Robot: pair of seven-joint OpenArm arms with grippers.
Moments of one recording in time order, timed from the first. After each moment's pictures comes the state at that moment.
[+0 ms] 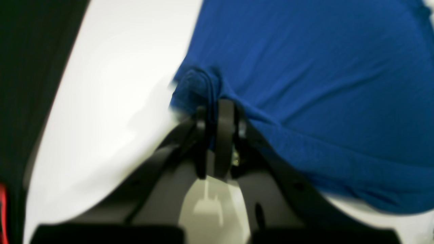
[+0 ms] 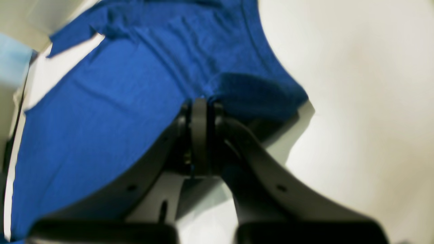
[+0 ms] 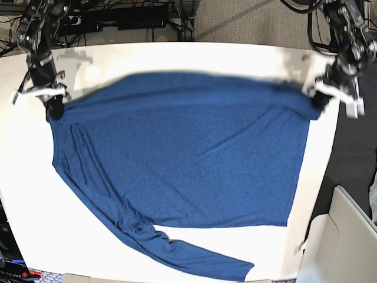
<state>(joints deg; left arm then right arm) 15.6 -15.2 -36.2 100.7 -44.2 -16.3 53.9 -18.1 7.3 32.2 101.7 44.0 10.4 -33.6</state>
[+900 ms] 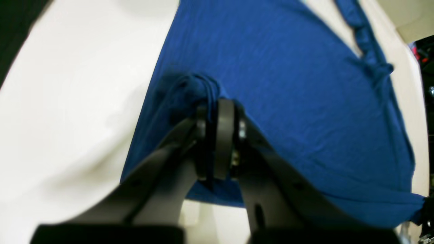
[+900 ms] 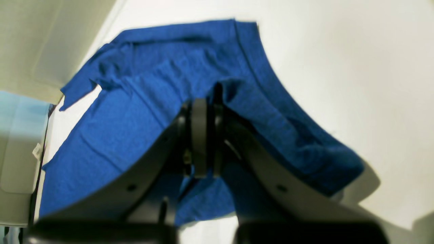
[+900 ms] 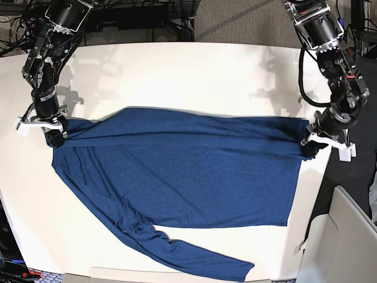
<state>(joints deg) -5.0 -13.1 -32.3 84.8 -42.9 -15.6 53.7 -1.2 7.3 32.4 82.1 43.3 12.2 -29.8</state>
